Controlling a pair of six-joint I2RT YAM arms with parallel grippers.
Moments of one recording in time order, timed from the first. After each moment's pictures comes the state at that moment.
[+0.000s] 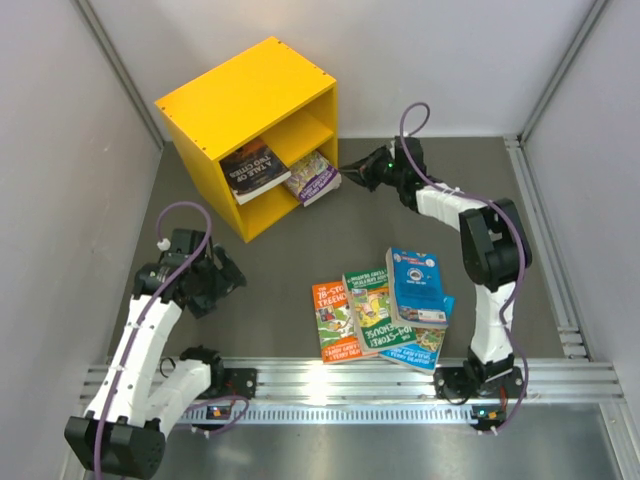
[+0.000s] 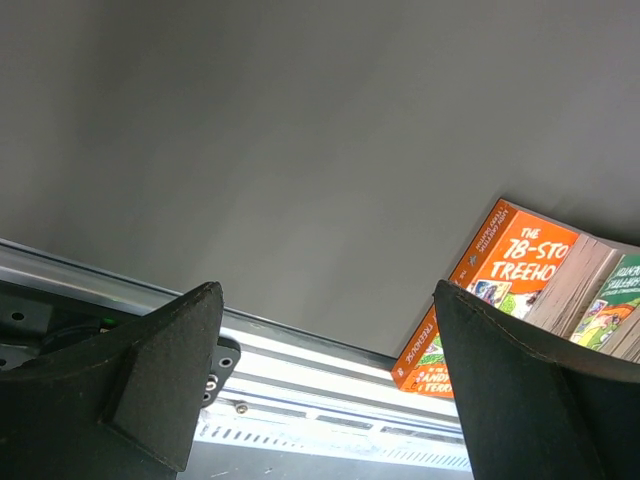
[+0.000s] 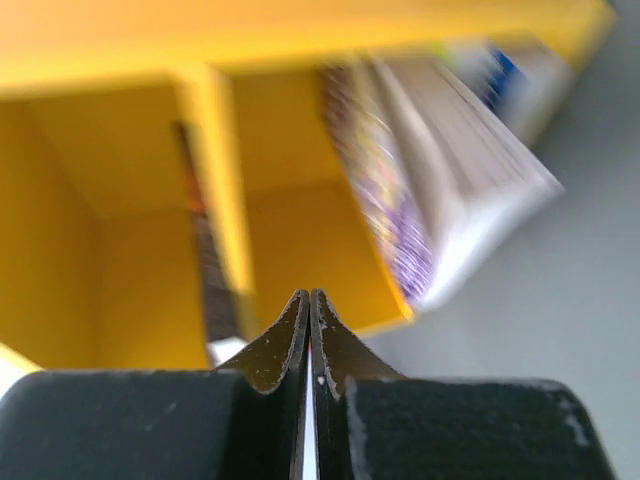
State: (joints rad) left arm -0.14 0.86 0.87 -1.11 -0.01 -0.78; right arm 0.35 2.06 1.46 0.31 -0.46 1.36
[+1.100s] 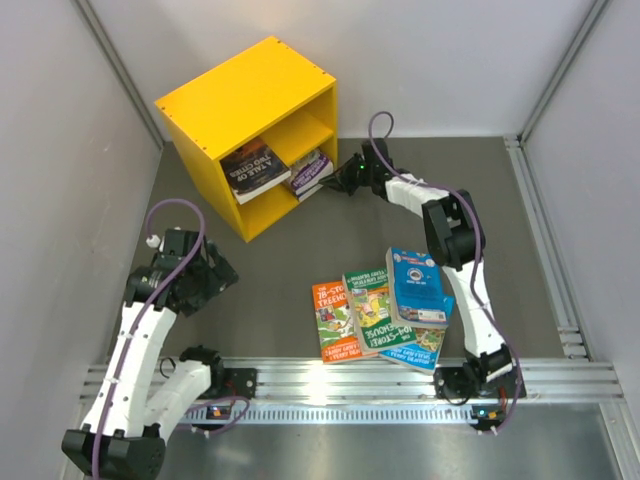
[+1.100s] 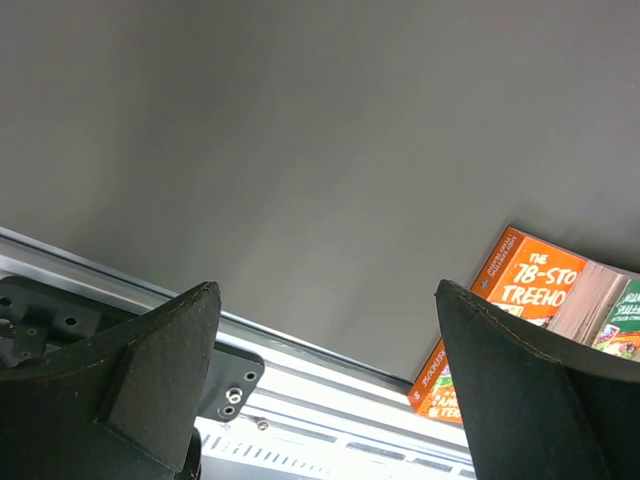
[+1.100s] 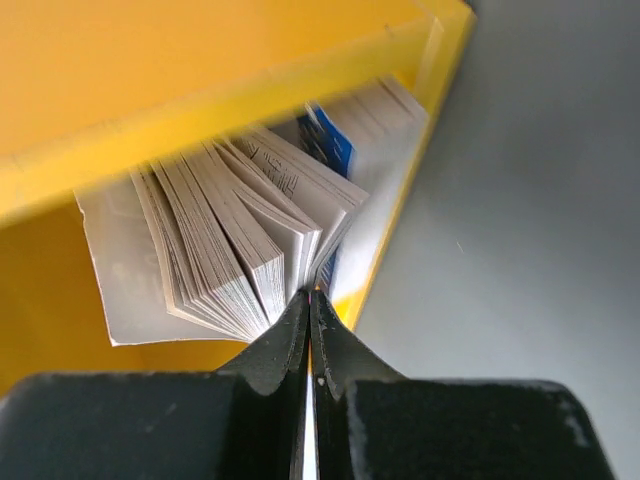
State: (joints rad) left arm -0.14 0.82 0.92 -1.15 -0.11 -0.76; right arm 0.42 2.42 1.85 0.01 -0.47 1.33
